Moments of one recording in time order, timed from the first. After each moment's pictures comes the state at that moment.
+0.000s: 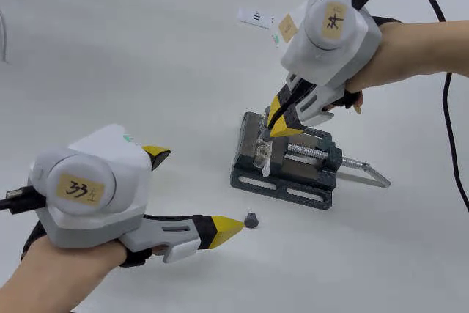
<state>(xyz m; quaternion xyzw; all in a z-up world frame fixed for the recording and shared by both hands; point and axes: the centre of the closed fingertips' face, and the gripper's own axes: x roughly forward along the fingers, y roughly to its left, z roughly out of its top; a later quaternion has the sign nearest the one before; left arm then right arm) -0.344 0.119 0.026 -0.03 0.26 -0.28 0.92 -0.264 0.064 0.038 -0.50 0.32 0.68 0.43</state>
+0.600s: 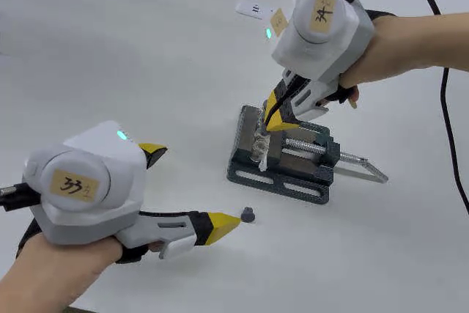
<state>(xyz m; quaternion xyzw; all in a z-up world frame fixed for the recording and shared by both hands) -0.346 0.120 0.020 -0.04 0.27 -0.28 0.92 -0.265 0.066 0.035 -0.51 0.33 0.67 0.43</state>
